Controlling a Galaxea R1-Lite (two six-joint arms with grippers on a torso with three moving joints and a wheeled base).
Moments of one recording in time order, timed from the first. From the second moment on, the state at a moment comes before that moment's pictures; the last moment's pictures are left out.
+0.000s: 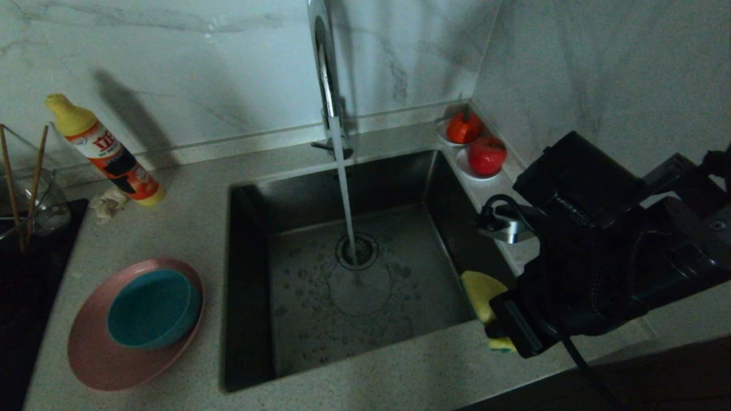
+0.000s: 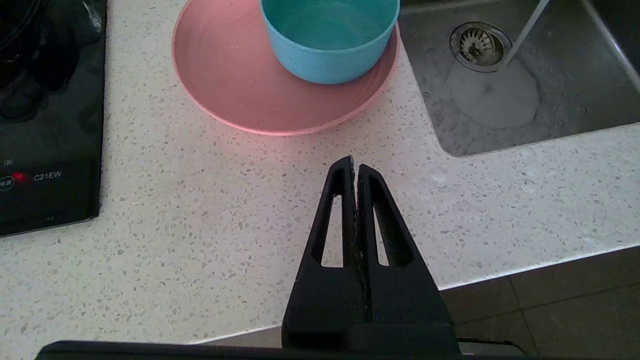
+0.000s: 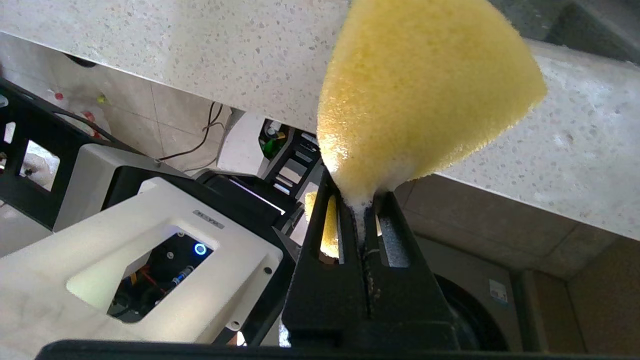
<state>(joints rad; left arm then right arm) 0.01 0.00 -0.04 0.09 0.01 0.01 0.76 1.67 -1.47 0.81 0.00 0.30</state>
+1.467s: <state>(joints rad) 0.04 1.04 -1.31 0.64 0.37 0.20 0.76 1.67 -1.48 0.78 0.00 0.29</state>
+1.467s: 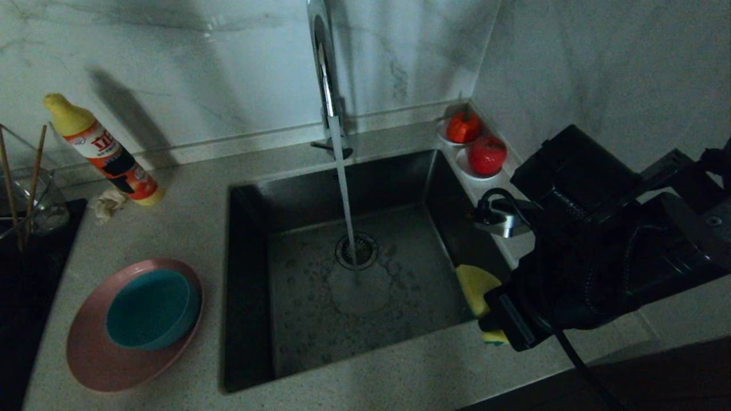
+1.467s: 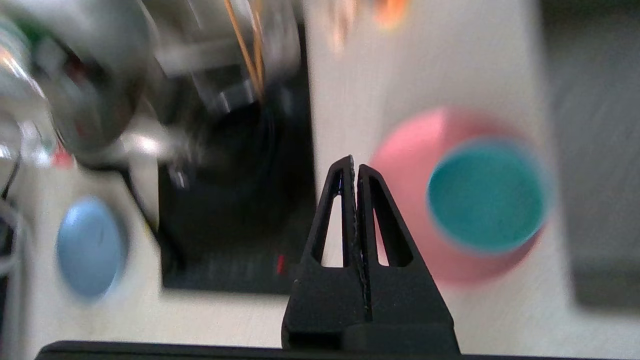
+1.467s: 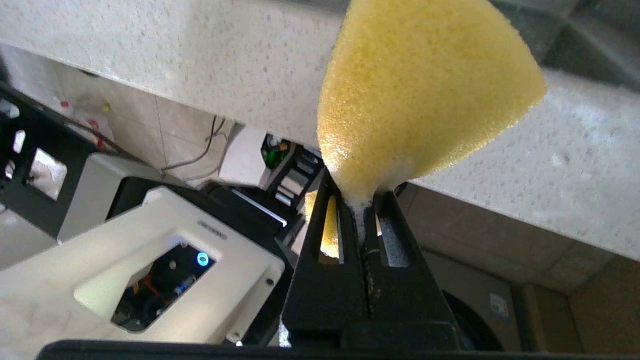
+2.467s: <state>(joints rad) 0.23 1.42 -1.17 0.70 0.08 -0.12 0.76 1.68 -1.49 0.77 0.00 0.29</state>
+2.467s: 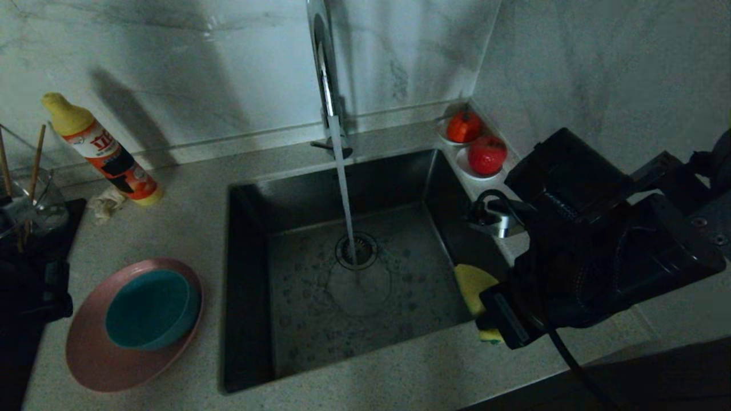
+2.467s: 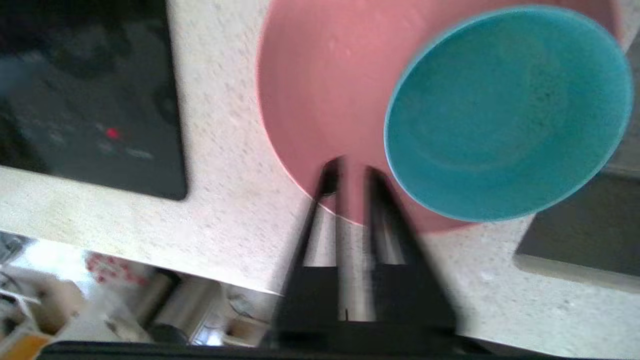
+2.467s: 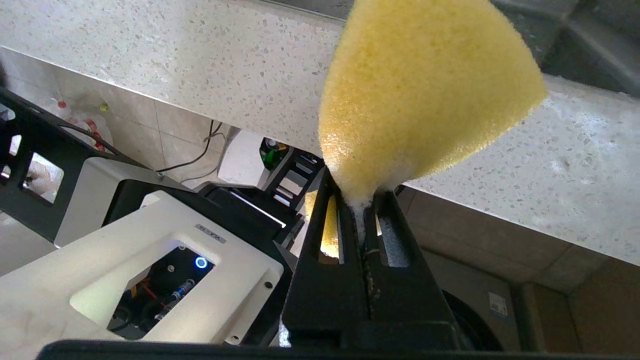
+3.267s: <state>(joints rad) 0.24 1.45 -1.03 0.69 0.06 -0.23 0.75 1.67 -1.49 0.78 0.00 0.29</state>
